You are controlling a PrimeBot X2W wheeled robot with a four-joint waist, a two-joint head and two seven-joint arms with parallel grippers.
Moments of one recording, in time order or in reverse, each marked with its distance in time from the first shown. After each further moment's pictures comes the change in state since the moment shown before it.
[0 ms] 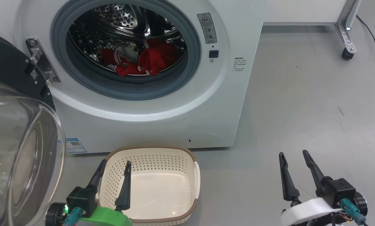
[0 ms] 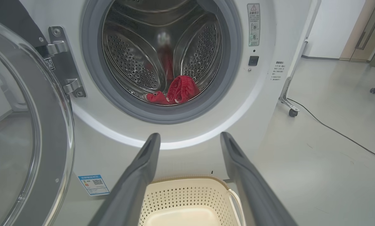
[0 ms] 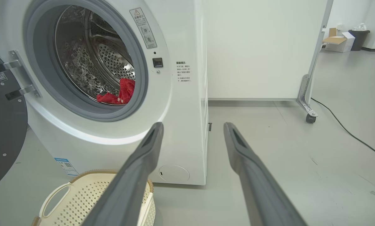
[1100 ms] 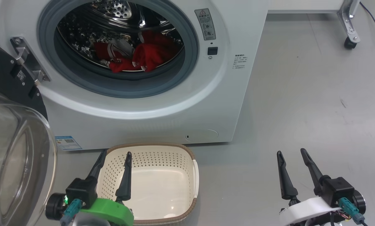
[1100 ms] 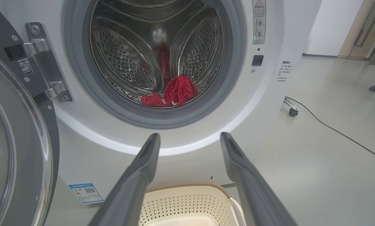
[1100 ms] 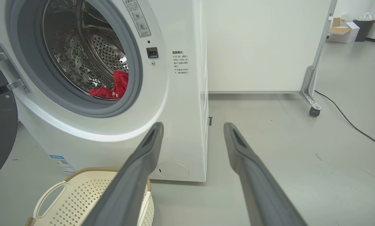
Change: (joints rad) left arm -0.031 0.000 -0.004 -0.003 -0.005 0.007 -0.001; right arm -0.003 0.000 0.011 -0.006 0.000 0.001 0.000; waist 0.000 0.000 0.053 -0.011
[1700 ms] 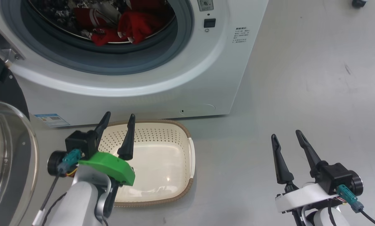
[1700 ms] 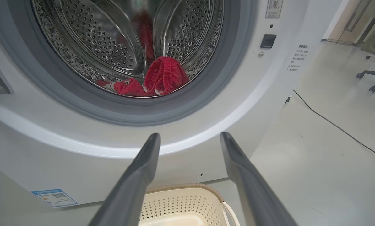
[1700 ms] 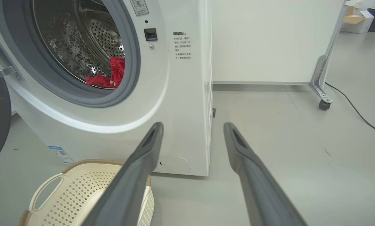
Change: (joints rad) left arm -0.241 -0.004 -0.022 0.110 -0.072 -0.068 0.090; right arm -0.060 -0.001 0.017 -0.038 -0.026 0.021 0.000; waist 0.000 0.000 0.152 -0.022
